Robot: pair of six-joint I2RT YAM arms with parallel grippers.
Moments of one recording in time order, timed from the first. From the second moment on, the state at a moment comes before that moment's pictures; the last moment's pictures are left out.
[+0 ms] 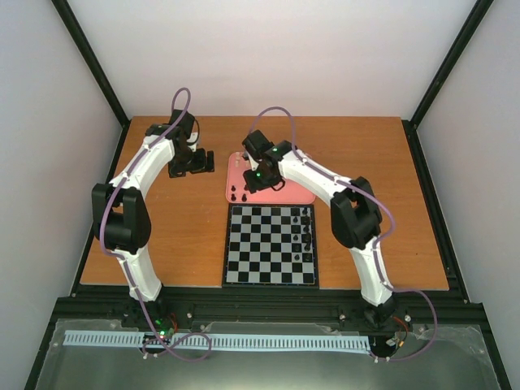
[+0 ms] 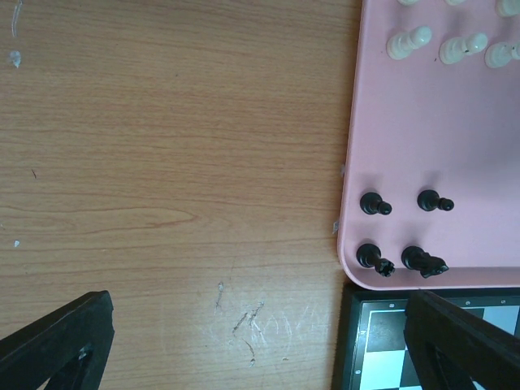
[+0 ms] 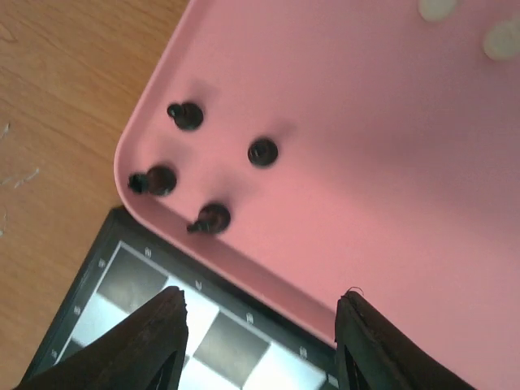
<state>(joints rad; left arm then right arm) -0.18 1.86 1.63 -1.02 0.10 -0.29 0.71 2.12 1.85 -0.90 -0.06 0.24</state>
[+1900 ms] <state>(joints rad) -0.18 1.86 1.63 -1.02 0.10 -0.29 0.67 2.55 2.31 -0.98 -0.12 0.14</state>
